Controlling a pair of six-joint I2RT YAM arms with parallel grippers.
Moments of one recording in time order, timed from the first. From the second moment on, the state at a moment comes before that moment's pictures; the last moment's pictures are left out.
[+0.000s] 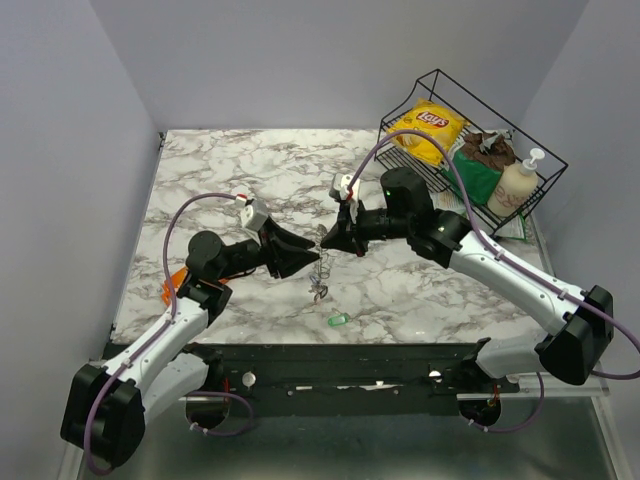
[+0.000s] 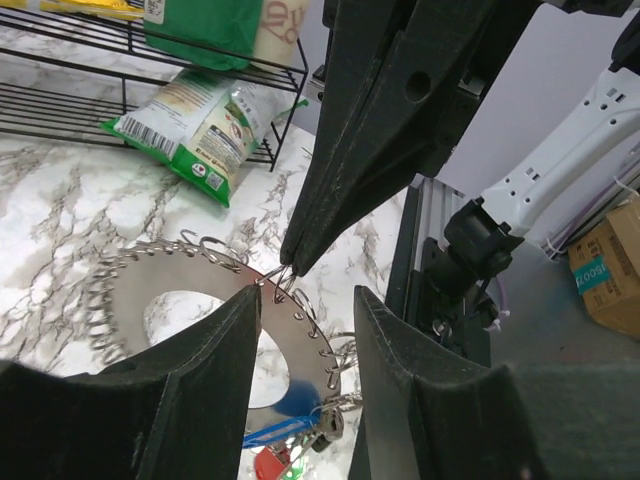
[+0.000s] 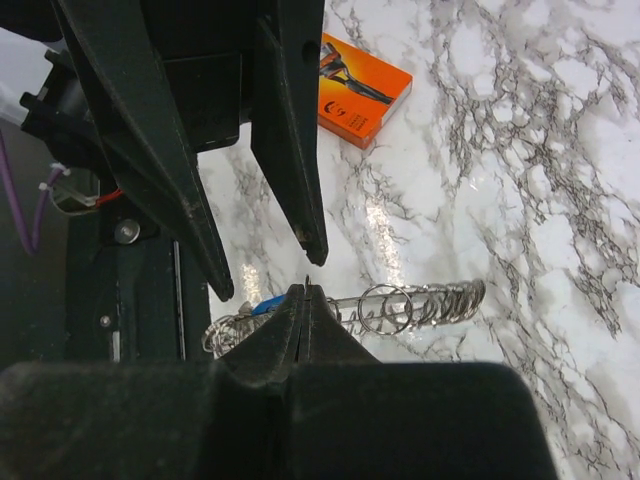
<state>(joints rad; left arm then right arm) -0.40 0.91 0.45 0.64 0.84 -0.52 0.77 1.35 1.20 -0.28 -0.61 -0.18</state>
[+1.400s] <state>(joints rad) -0.48 0.96 0.53 0.51 0.81 -0.41 0.77 1.33 1.21 -0.28 -0.61 -0.15</state>
